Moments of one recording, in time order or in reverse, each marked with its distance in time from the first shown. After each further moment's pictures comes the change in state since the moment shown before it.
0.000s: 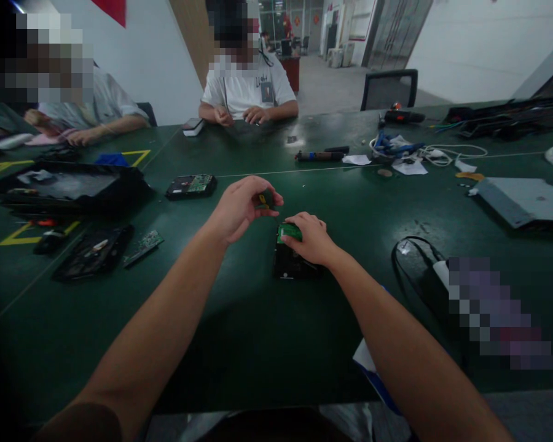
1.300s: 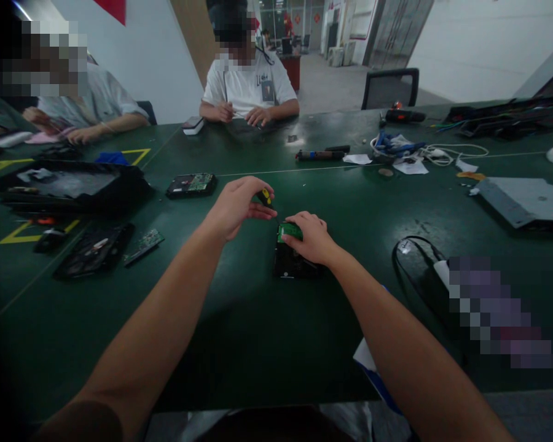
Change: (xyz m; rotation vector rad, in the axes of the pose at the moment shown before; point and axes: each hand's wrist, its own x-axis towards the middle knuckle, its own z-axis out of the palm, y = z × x) left_hand 0.001 0.004 -0.004 0.203 0.078 -0.055; right_hand 0.000 0.000 -0.002 -0.006 -0.013 -0.001
